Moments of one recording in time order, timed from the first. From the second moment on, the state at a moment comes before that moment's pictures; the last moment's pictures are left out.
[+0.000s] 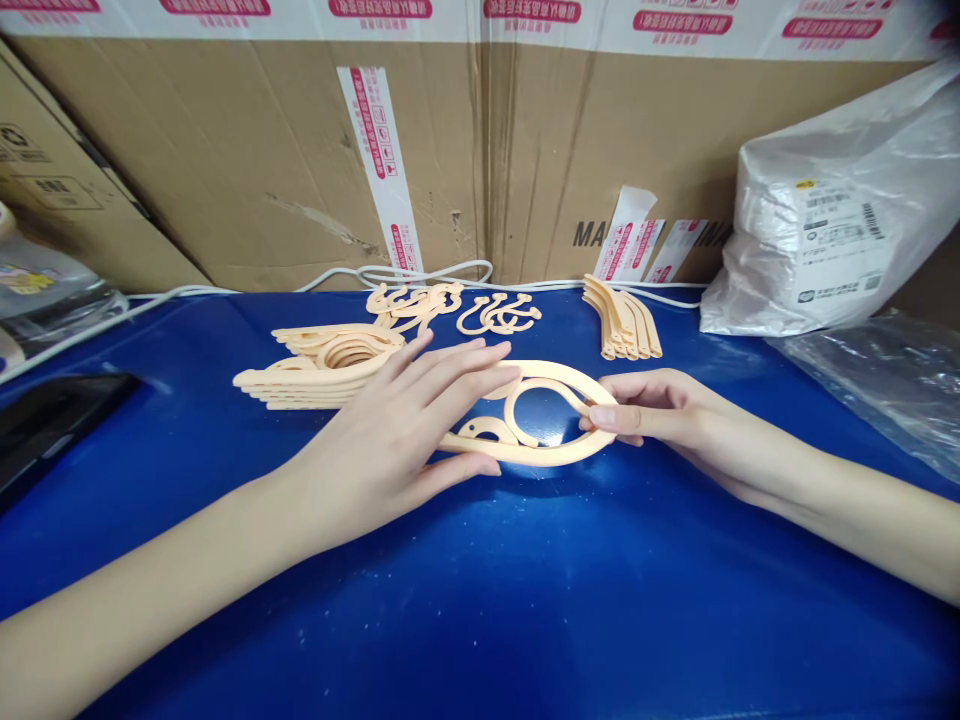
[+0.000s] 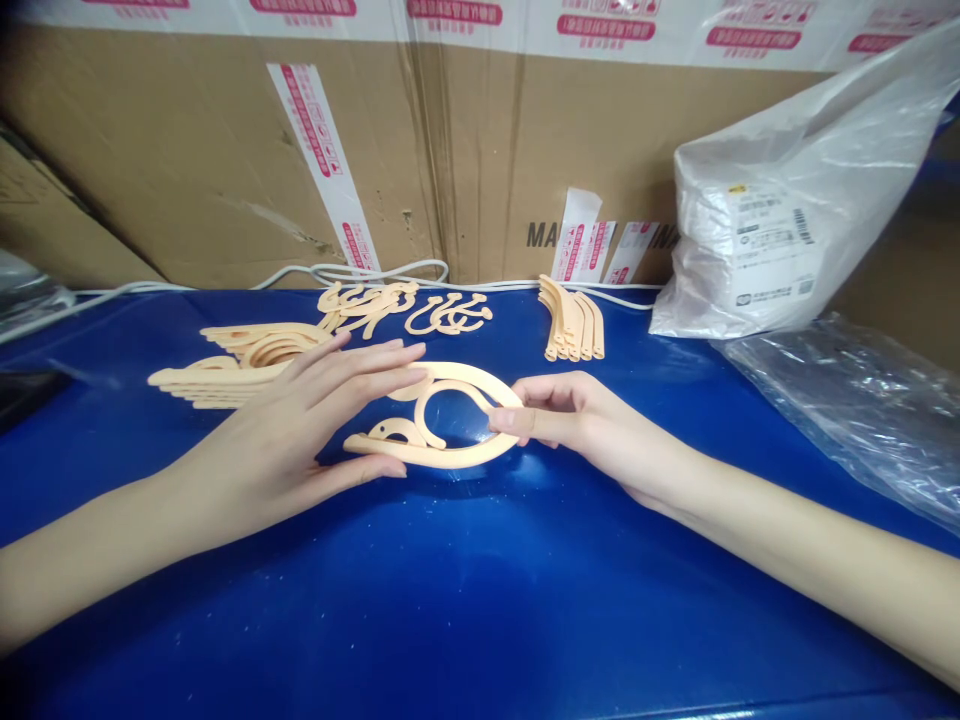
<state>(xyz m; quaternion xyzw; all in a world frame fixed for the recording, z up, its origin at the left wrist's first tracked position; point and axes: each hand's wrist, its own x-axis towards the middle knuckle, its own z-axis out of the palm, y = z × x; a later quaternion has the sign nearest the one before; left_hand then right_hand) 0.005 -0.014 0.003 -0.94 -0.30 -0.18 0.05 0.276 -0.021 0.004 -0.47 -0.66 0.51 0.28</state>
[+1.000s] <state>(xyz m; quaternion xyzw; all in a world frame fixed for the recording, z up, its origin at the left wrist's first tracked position) 0.010 -0.021 0.004 -0.93 -0.29 -0.21 0.03 0.275 -0.022 0.001 -0.45 -0.66 0.54 0.26</state>
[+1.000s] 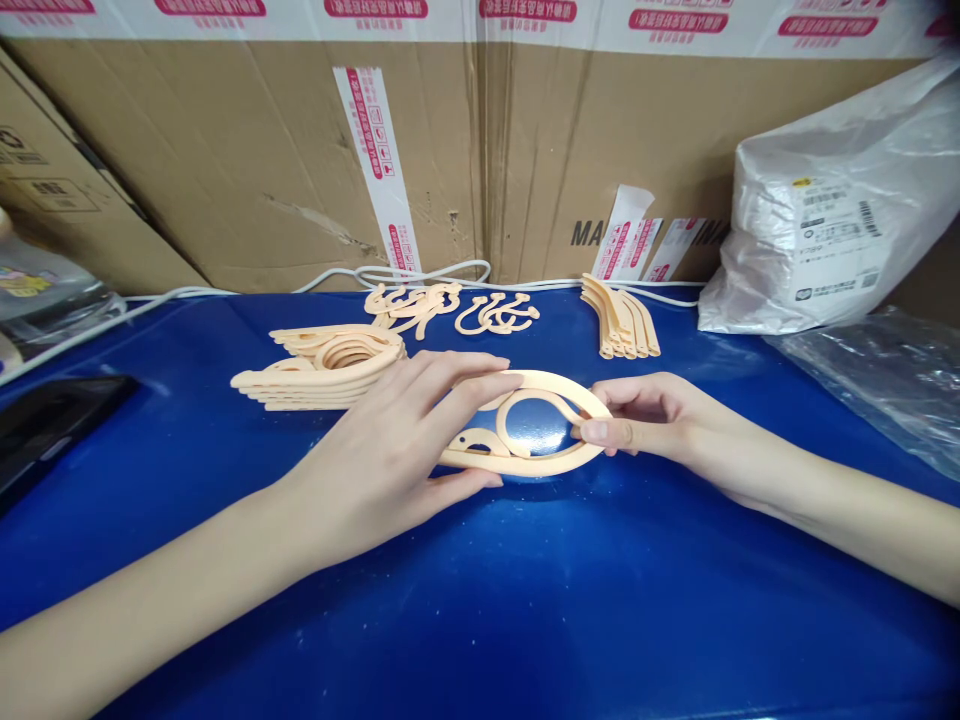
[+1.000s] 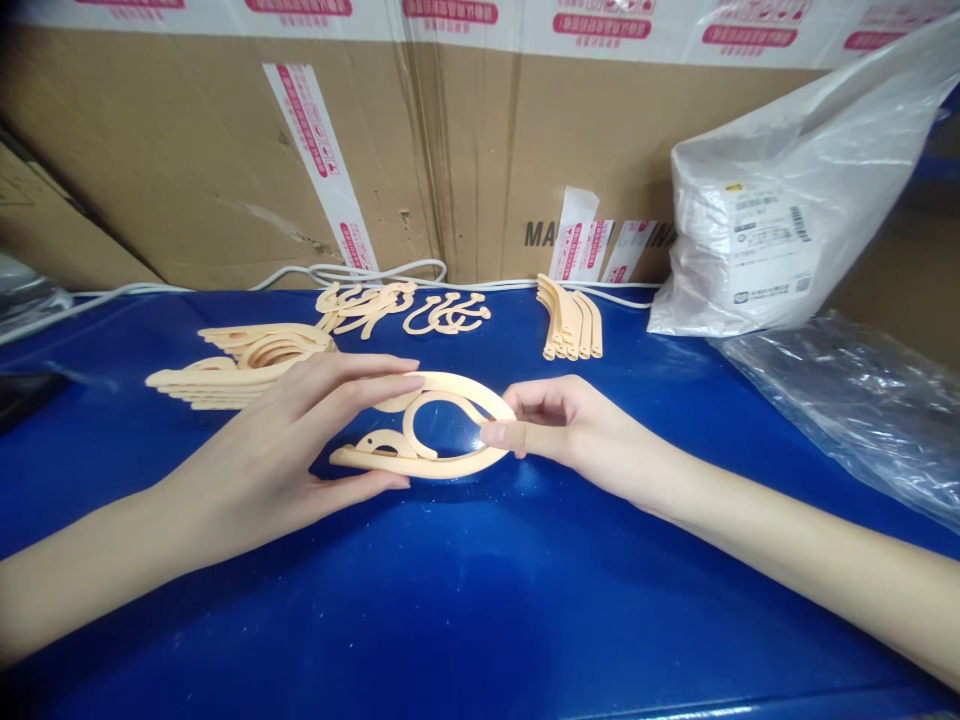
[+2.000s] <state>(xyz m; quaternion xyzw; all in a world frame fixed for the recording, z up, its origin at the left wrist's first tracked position) 0.018 -0.034 0.001 -0.95 -0.22 -0.20 0.09 0.271 -0.028 -0.001 -0.38 -0.68 0.58 0.24</state>
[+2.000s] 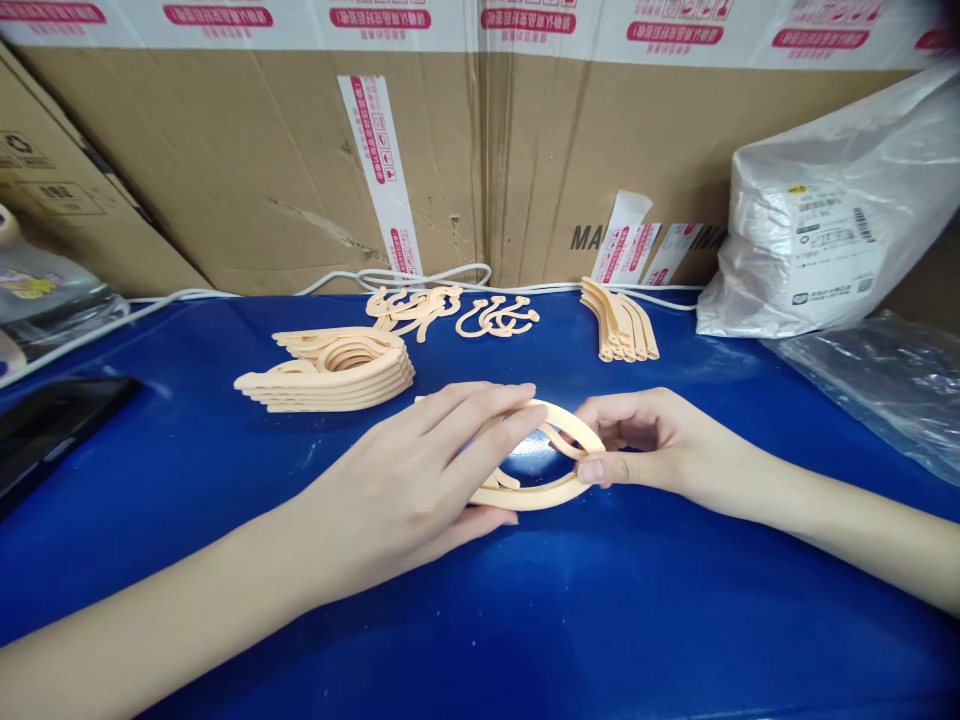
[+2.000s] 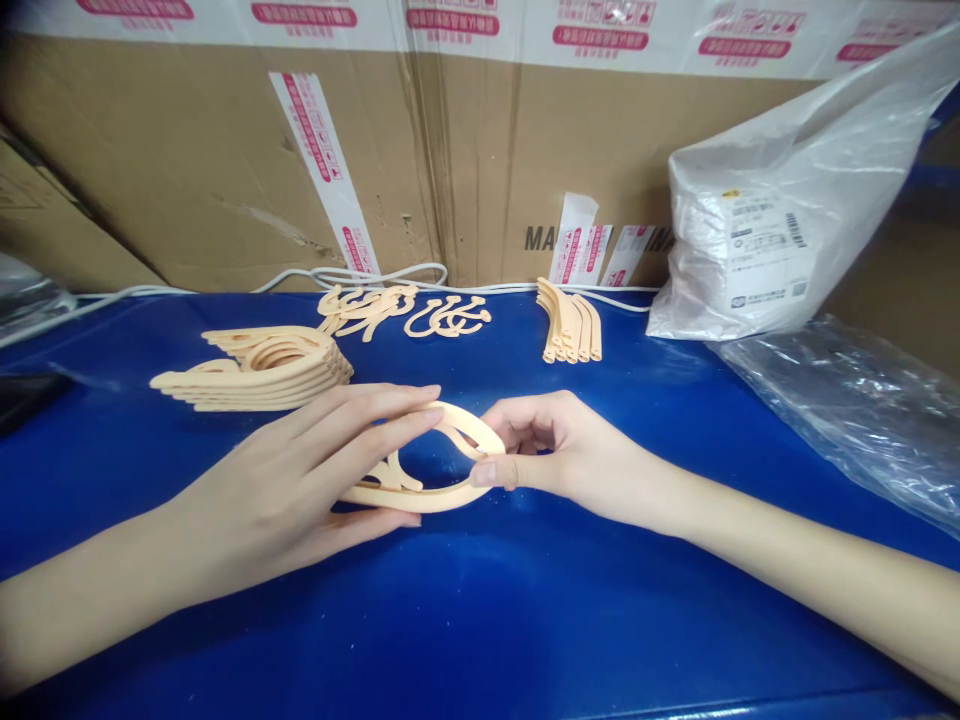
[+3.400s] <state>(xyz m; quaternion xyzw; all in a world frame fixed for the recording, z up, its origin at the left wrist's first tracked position) -0.090 0.038 0.067 -0.84 -0.53 -0.09 -0.09 0.287 -0.014 -0.013 -0.33 -0.94 0.00 0.13</state>
